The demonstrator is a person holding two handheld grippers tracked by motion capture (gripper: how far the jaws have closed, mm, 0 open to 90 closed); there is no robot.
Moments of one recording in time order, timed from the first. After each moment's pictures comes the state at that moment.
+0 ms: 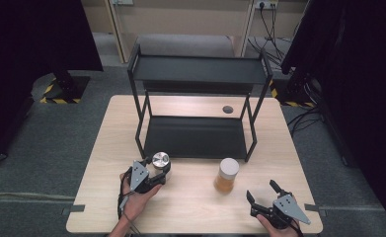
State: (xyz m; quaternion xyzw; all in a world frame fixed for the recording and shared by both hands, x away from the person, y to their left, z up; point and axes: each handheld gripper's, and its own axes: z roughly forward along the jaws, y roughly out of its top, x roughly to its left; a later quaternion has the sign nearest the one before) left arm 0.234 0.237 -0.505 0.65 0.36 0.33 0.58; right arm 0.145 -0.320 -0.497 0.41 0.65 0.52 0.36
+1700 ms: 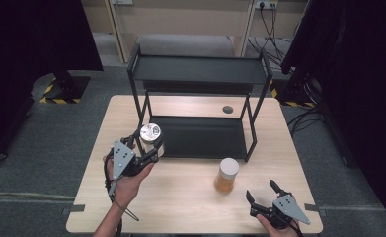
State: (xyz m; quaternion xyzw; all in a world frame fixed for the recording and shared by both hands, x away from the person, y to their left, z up) left arm 0.224 0.234 -0.416 0.57 0.32 0.41 0.63; right arm 0.145 -0.319 -0.497 0.41 0.65 0.53 0.36
